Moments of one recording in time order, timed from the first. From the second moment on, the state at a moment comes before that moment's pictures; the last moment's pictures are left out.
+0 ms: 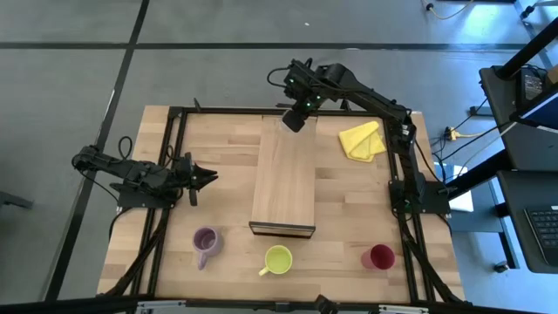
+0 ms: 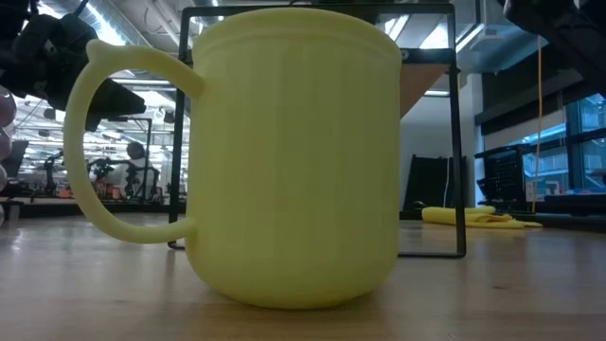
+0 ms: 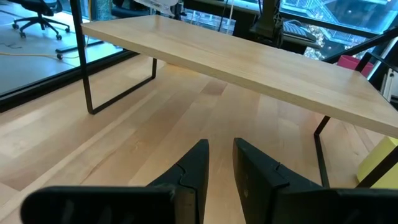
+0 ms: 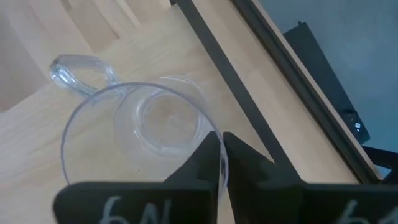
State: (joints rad) left arm -0.31 0.05 0.11 -0.30 -0.58 -0.36; right arm -0.45 2.09 2.33 -1.39 0.03 0.15
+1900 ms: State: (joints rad) left arm -0.31 0.05 0.11 -0.30 -0.58 -0.36; right arm -0.44 2.10 2.35 -1.47 0.00 0.15
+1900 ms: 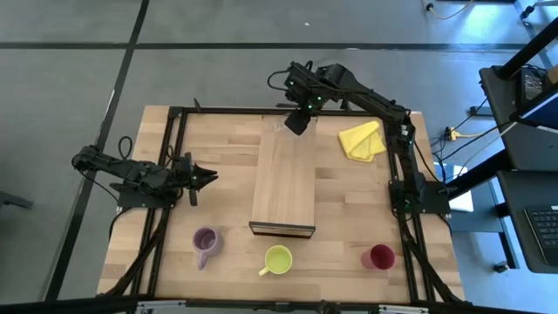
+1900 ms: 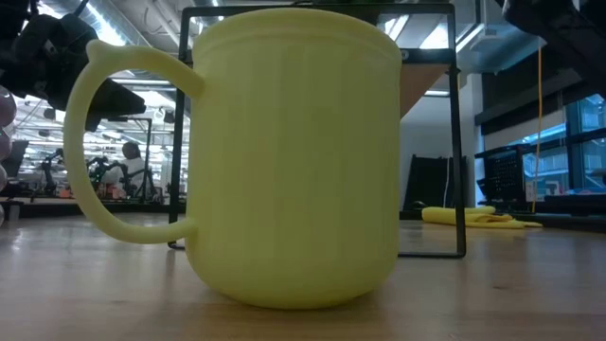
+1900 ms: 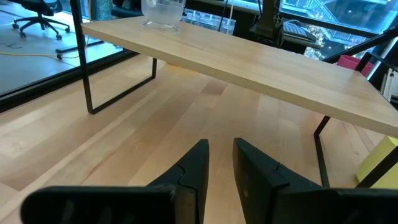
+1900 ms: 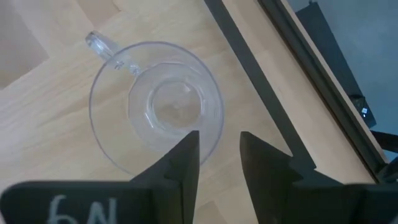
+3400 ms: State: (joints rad) left arm -0.31 0.05 0.11 -0.30 -0.58 -0.36; right arm -0.04 1.60 2.33 -1.56 -0.08 0.34
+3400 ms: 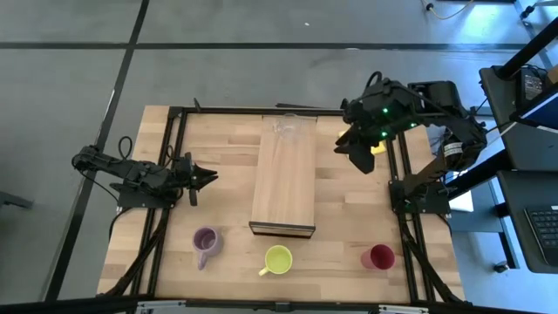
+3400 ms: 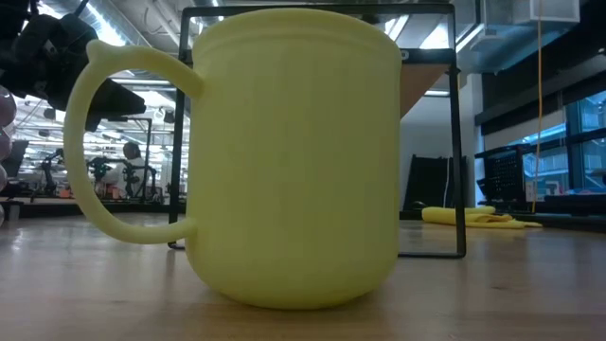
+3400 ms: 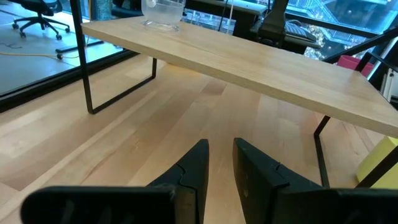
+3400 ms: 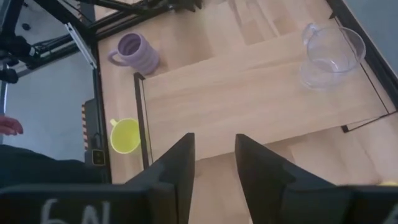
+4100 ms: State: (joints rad) left arm -0.31 0.05 0.11 -0.30 -0.58 -0.36; right arm 0.02 1.65 2.33 -1.49 -0.20 0.43
